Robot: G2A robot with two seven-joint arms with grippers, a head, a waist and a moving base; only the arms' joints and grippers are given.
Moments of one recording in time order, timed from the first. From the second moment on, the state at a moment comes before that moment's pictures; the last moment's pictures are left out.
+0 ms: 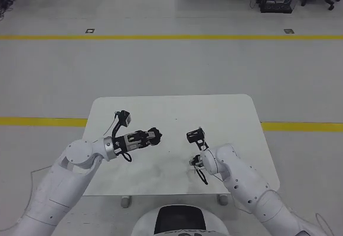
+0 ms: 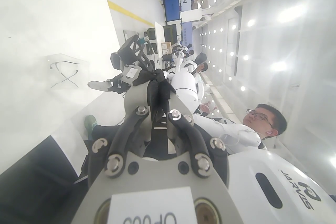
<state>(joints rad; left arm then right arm) 1.39 -0.97 -1.20 -1.62 -0.46 -0.10 -0.88 -1.27 -1.28 0.88 -1.64 -1.25 0.34 1.33</state>
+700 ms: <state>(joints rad) 1.39 -0.97 -1.20 -1.62 -0.46 -0.10 -0.88 -1.27 -1.33 0.87 -1.57 -1.32 0.34 1.36</state>
